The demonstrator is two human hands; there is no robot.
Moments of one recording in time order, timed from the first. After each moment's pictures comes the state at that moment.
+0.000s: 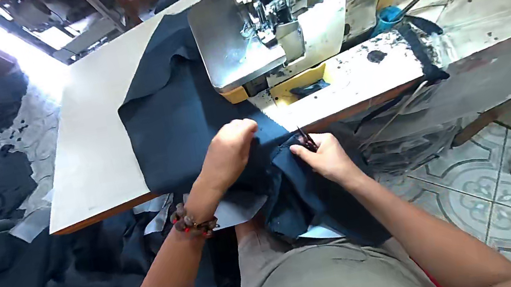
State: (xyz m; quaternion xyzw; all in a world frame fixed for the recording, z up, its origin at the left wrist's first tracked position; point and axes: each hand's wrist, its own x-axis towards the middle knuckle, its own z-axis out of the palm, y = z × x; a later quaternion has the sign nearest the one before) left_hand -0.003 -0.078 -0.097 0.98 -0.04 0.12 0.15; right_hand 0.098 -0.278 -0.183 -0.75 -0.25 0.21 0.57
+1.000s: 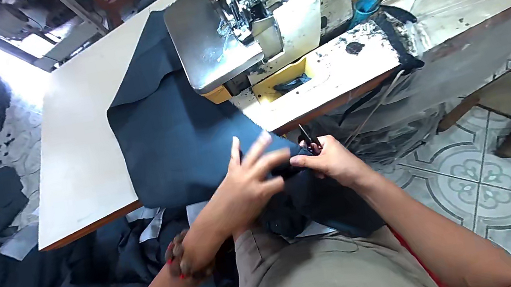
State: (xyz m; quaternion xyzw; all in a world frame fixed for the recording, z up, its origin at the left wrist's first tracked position) left_hand -0.030 -0.118 -0.114 0.96 -0.23 0.08 0.12; right_hand 0.097 -0.312 -0.180 -0.64 -0.17 0.35 0.66
